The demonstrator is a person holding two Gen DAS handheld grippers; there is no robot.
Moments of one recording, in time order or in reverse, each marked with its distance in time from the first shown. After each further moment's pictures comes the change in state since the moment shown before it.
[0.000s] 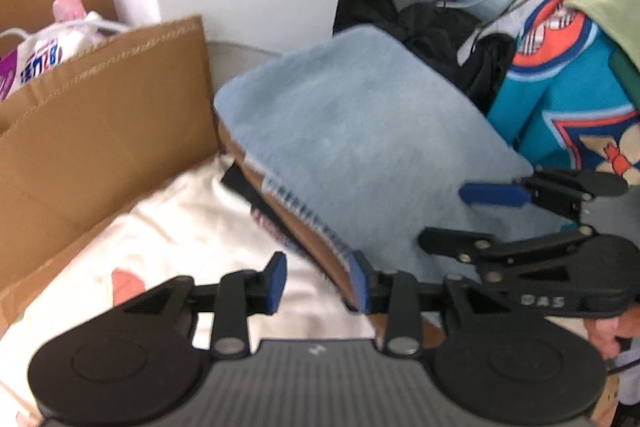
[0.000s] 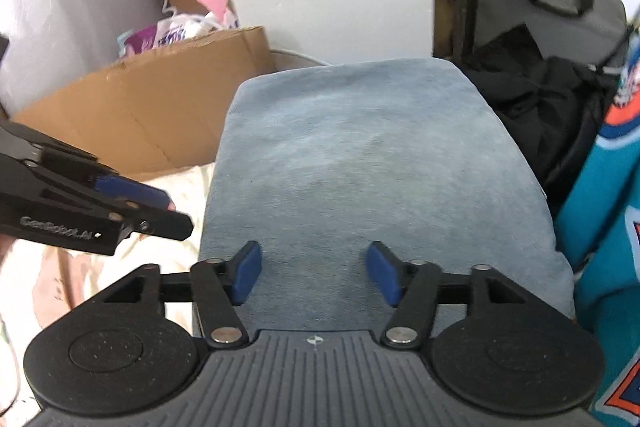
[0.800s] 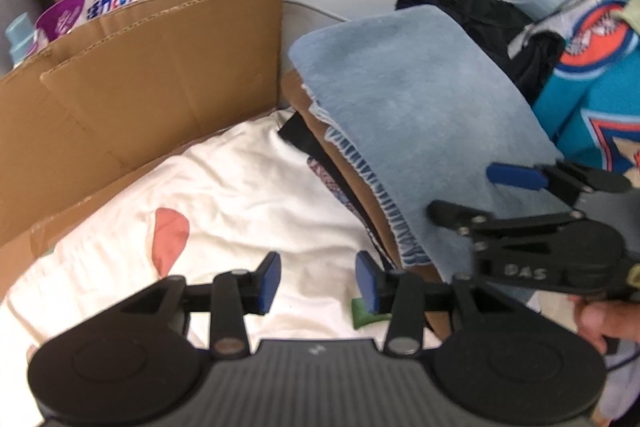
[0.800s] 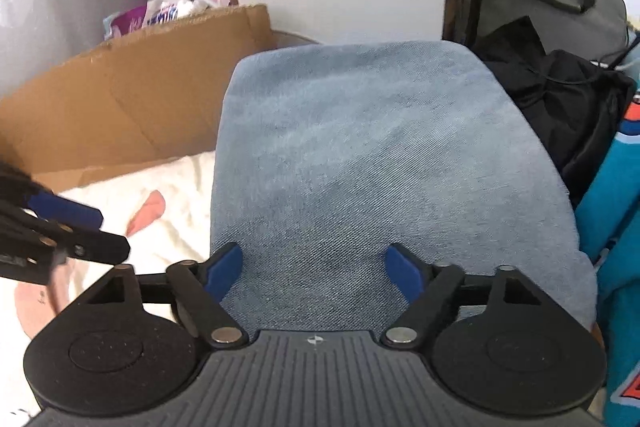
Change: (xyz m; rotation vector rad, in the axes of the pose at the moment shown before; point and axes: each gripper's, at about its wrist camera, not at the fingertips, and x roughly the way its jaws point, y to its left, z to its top) left arm -0.015 0.024 -0.011 -0.136 0.067 0.074; right arm 0.022 0.013 0.004 0.015 0.035 -0.043
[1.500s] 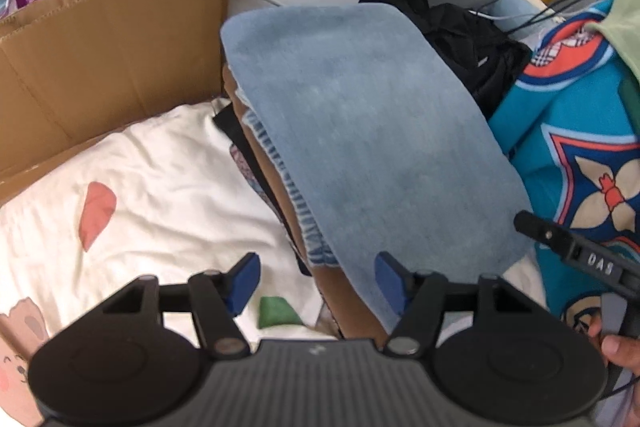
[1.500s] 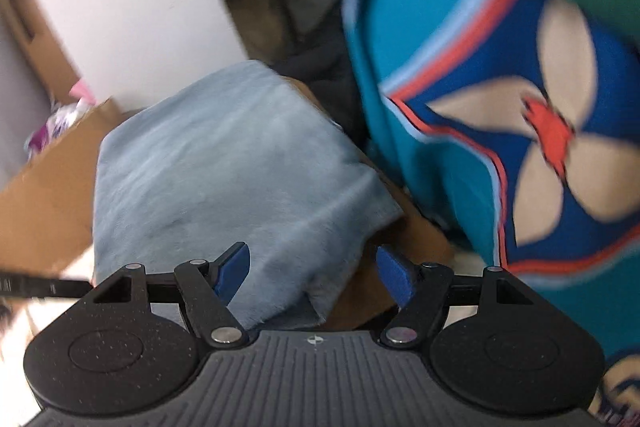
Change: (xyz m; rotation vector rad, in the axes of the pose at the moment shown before) left arm 0.016 -0.051 -0.024 -0.063 -0.033 -0.099; right arm -0.074 -0.127 -0.080 0.426 -0.129 -0.121
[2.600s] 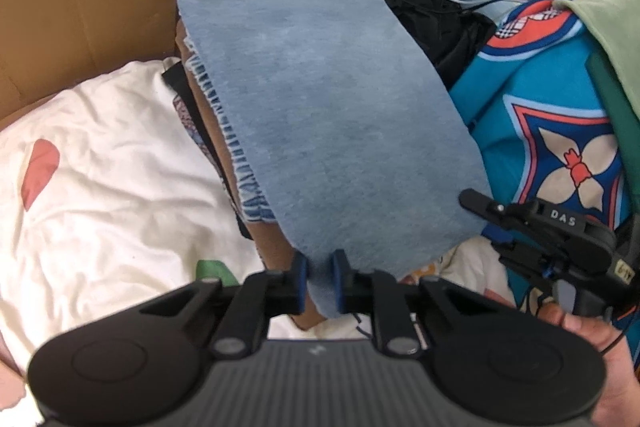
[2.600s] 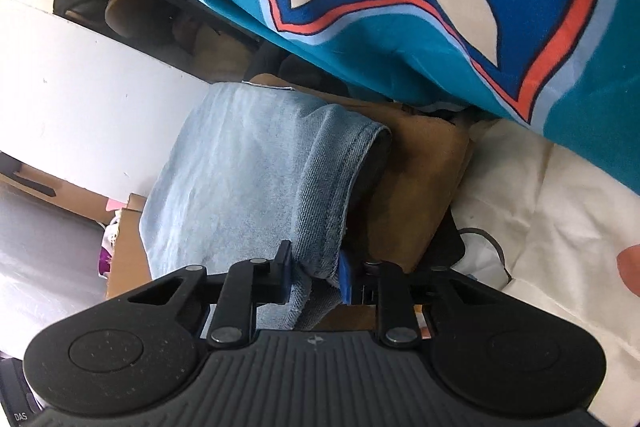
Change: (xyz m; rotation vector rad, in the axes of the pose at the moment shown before) left arm 0.015 -0.011 -0.022 -0.021 0.056 -0.142; right arm 0.034 -0.054 -0.041 0.537 0.048 0.270
